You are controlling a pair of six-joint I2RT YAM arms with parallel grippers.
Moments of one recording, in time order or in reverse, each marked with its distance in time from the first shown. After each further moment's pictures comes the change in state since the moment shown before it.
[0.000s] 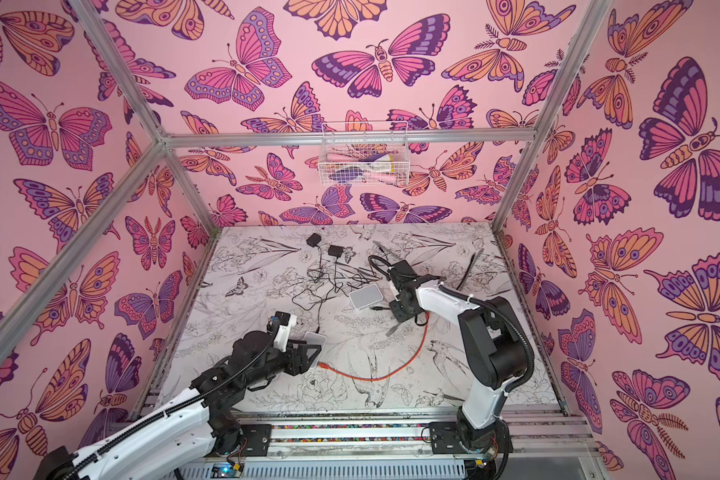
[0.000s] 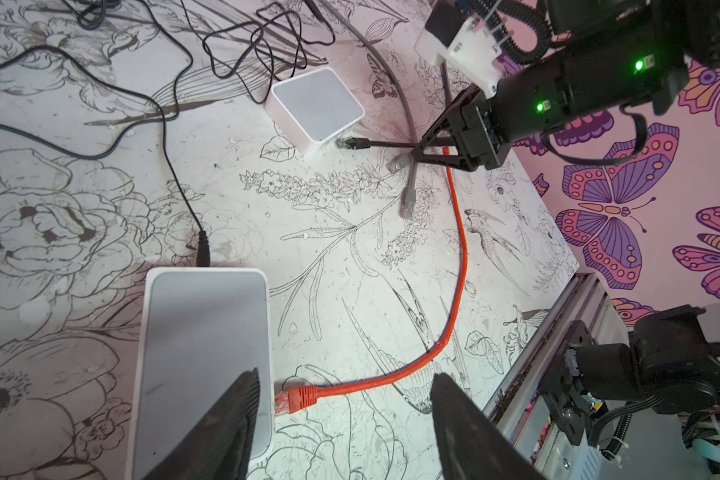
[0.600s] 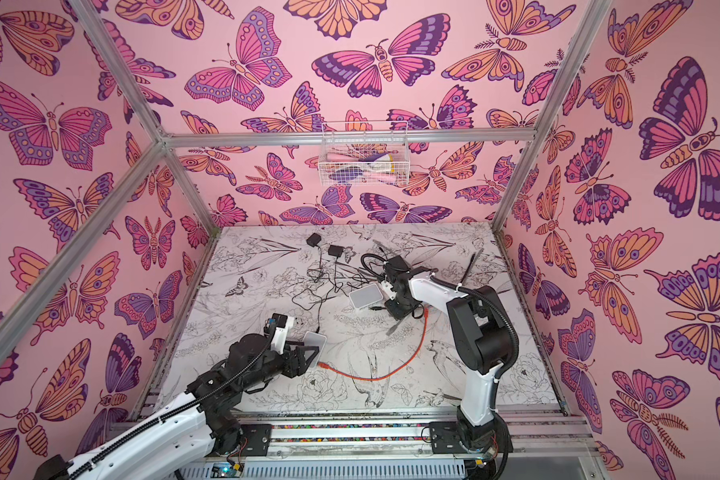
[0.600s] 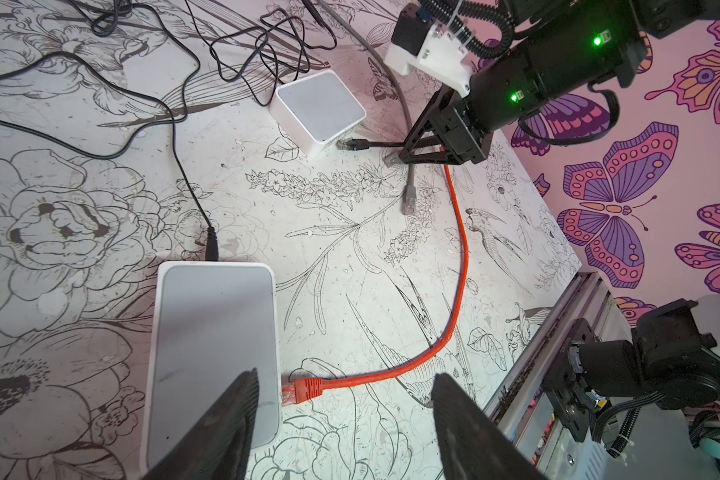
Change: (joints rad) left arm 0.000 -0.054 -0.005 -0.028 -0.011 0.011; right arm 0.001 0.104 0.107 -0.072 -0.071 -0.115
